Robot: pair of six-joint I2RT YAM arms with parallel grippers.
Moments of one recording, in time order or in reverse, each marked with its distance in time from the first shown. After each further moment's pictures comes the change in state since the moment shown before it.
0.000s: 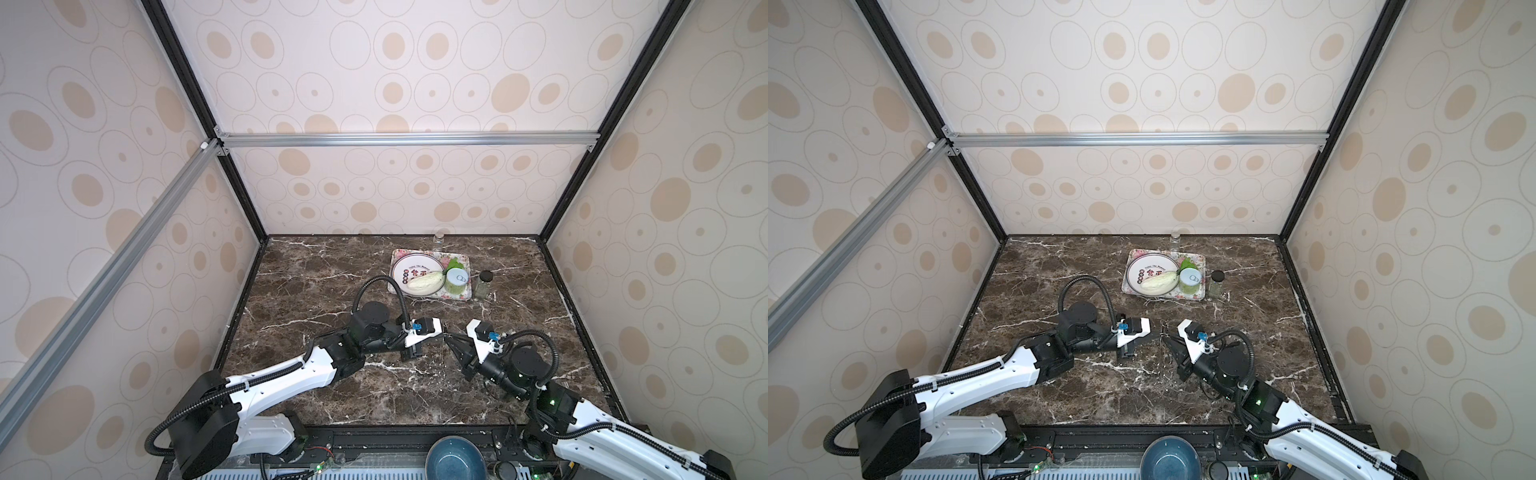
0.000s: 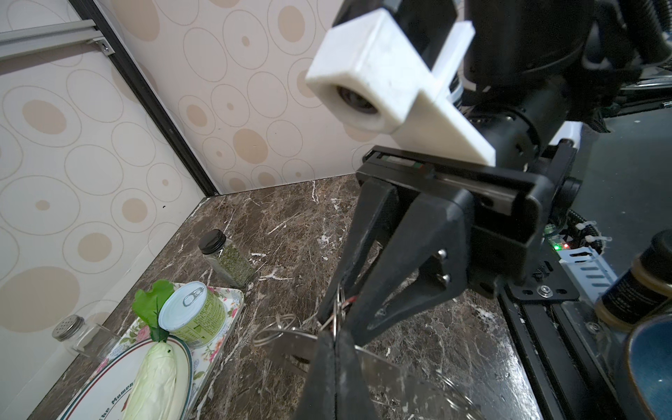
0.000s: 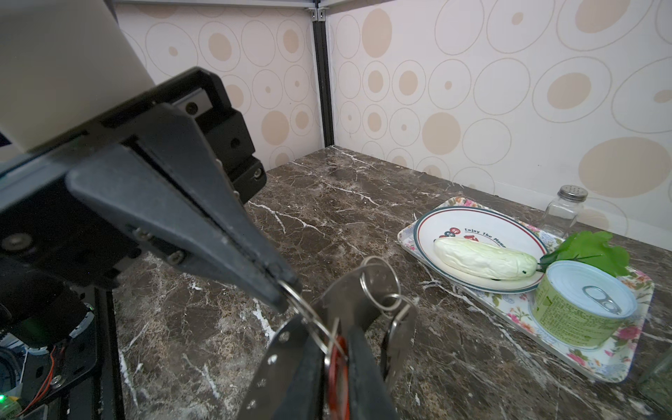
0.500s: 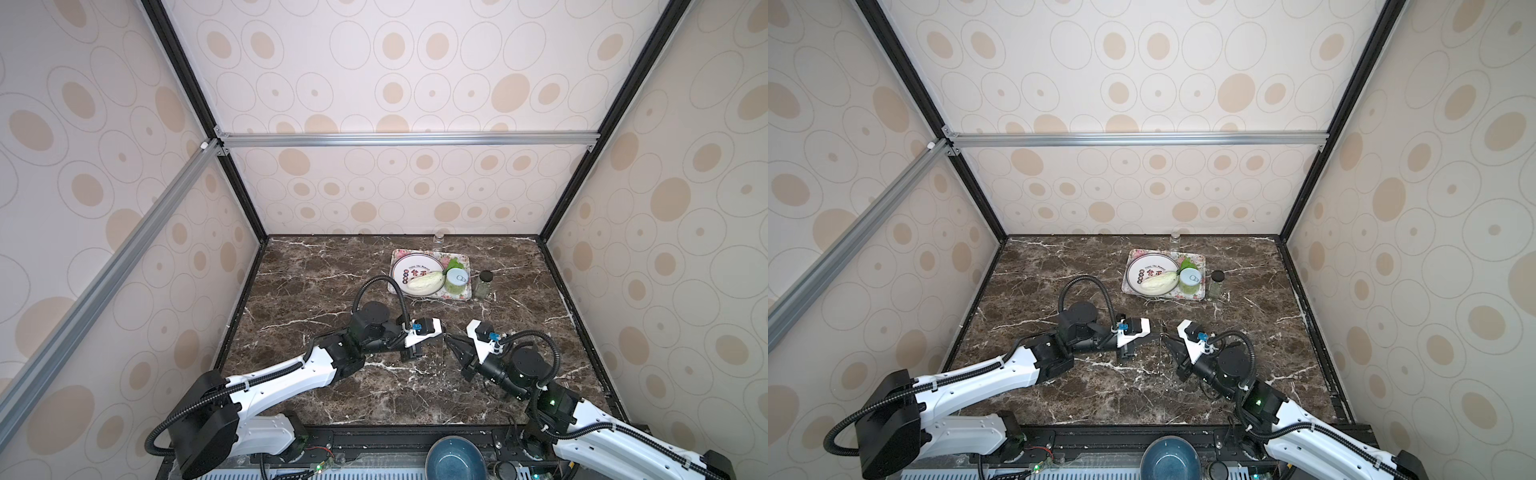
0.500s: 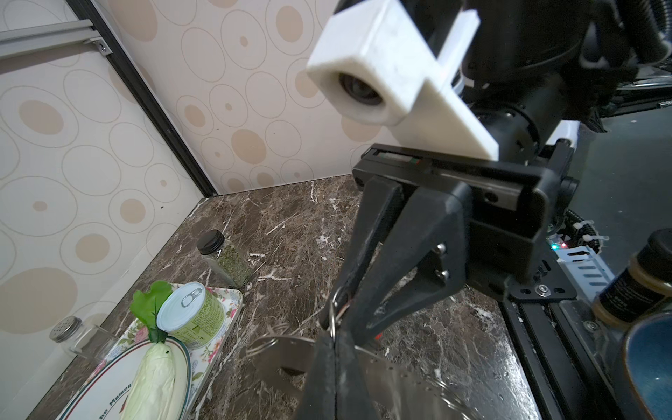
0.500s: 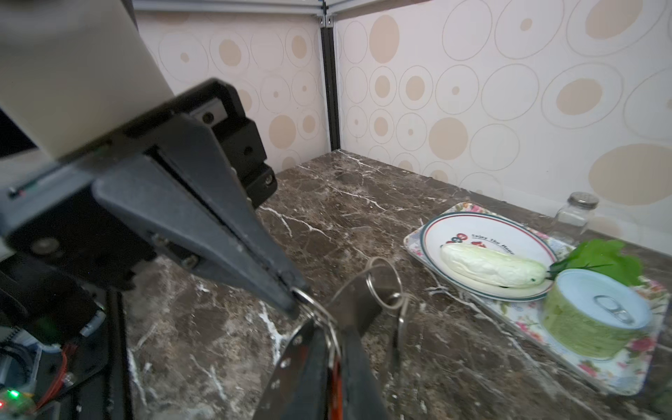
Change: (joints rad) left arm 0.000 0.000 0.000 -0.002 0.005 0.002; right arm 0.000 -0.002 0.000 0.014 -0.020 -0.007
